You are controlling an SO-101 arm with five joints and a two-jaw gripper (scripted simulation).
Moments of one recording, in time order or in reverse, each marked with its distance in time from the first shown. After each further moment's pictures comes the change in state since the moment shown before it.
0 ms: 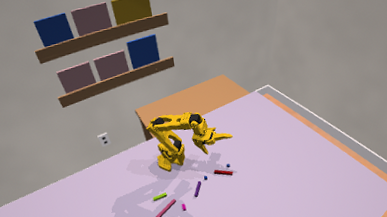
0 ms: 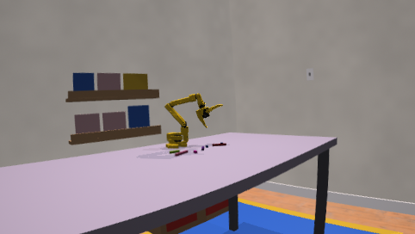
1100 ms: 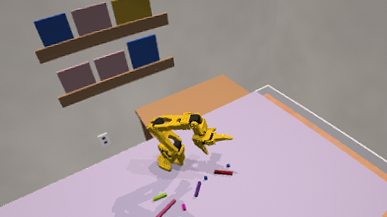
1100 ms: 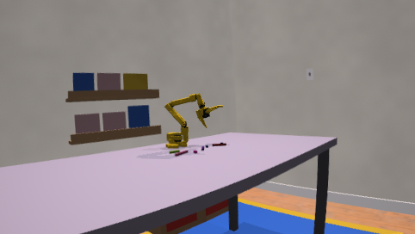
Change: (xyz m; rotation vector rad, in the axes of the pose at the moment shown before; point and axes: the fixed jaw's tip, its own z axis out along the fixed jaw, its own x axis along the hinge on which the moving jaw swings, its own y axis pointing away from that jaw) arm 0.000 0.000 0.001 -0.001 0.000 0.027
